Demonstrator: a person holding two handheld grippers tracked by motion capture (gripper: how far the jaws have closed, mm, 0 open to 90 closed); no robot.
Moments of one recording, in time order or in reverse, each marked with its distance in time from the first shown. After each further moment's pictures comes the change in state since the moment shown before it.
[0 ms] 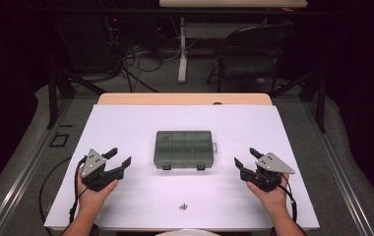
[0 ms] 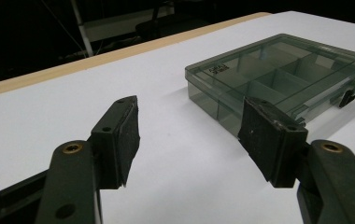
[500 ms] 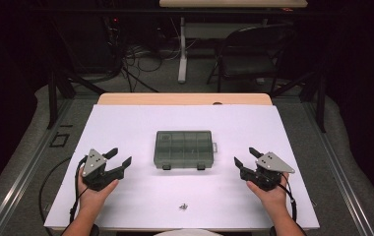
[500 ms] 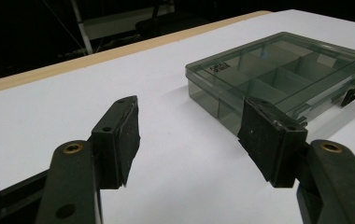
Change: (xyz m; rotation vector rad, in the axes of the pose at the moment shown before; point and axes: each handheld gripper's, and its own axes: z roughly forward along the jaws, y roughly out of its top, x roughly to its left) left arm 0.001 -0.001 0.002 0.005 -0.002 -0.007; right arm -0.002 0.000 0.002 -0.011 0.014 0.002
